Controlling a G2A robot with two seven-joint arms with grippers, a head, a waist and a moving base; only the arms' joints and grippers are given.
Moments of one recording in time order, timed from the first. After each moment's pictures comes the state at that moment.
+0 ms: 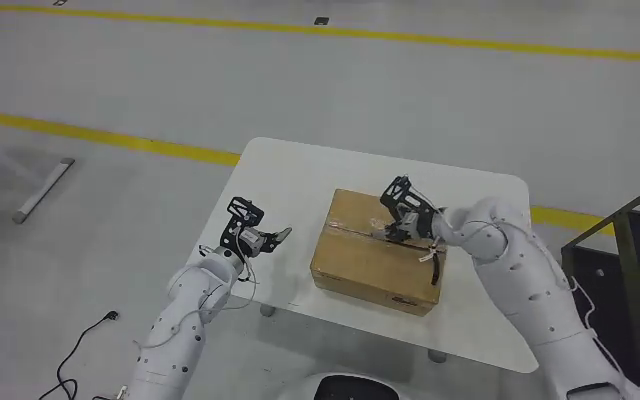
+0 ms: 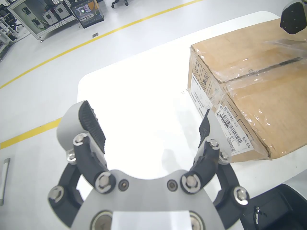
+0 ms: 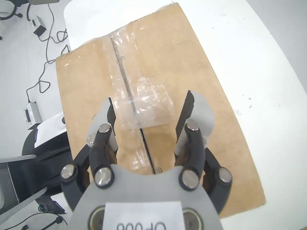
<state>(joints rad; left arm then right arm) 1.13 -1.31 -1.32 -1.41 1.48 -0.36 -0.12 -0.78 -1.11 1.10 -1.33 -0.78 -0.58 0.92</state>
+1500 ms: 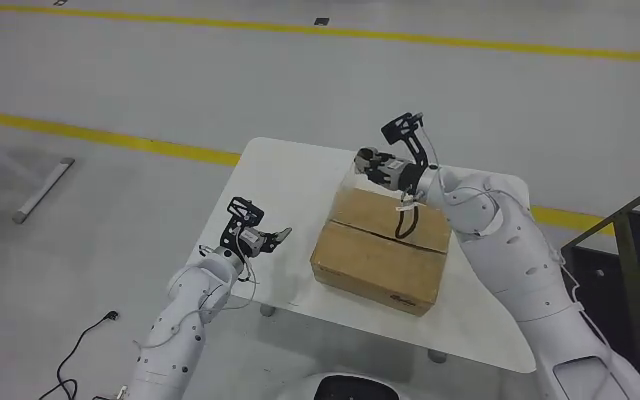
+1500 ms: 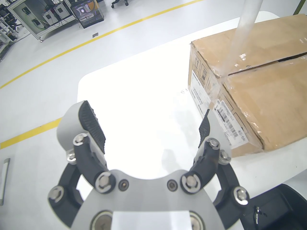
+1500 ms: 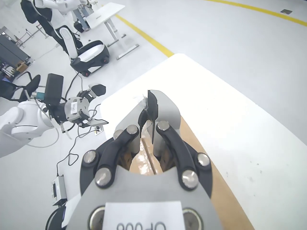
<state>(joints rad) 1.13 -1.31 -1.32 -1.41 1.48 -0.36 -0.12 -0.65 -1.16 1.05 -1.32 -0.53 -0.35 0.62</state>
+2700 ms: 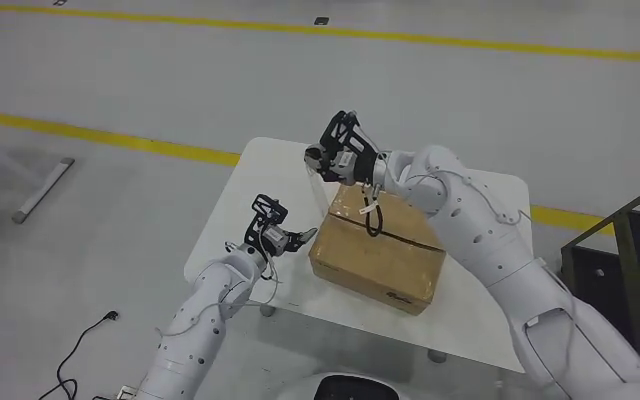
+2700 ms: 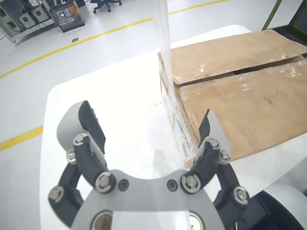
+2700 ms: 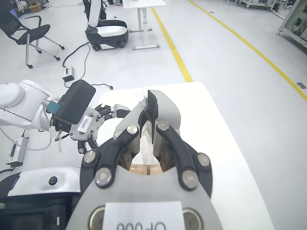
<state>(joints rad) 1.06 -1.33 -1.19 -1.34 1.38 -0.34 -0.10 -0.39 -1.29 0.77 -1.04 -0.72 -0.67 0.36</state>
